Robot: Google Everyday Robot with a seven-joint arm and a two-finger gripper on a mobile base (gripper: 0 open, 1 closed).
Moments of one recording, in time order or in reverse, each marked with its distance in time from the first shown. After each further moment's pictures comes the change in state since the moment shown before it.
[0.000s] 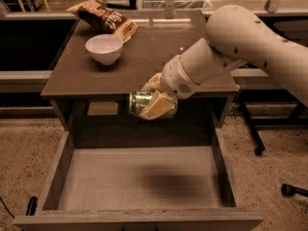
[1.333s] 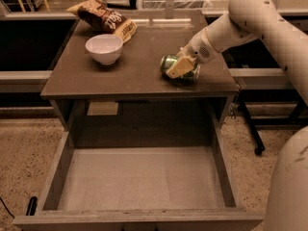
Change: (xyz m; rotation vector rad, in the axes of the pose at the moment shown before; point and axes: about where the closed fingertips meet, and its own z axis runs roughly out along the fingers) arm 0.078 -0.166 -0.052 0.184 0.007 0.311
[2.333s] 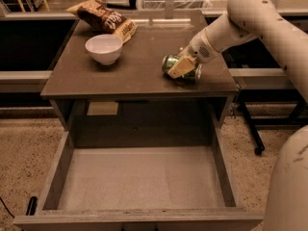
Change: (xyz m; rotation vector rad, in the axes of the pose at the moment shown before) arm 0.009 -0.005 0.001 0.027 0.044 0.026
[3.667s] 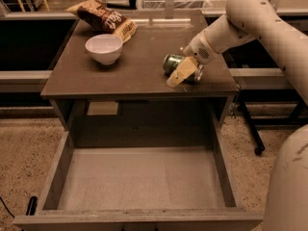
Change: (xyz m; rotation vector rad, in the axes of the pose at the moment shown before) arm 0.000 0.000 0.000 0.000 0.000 0.000
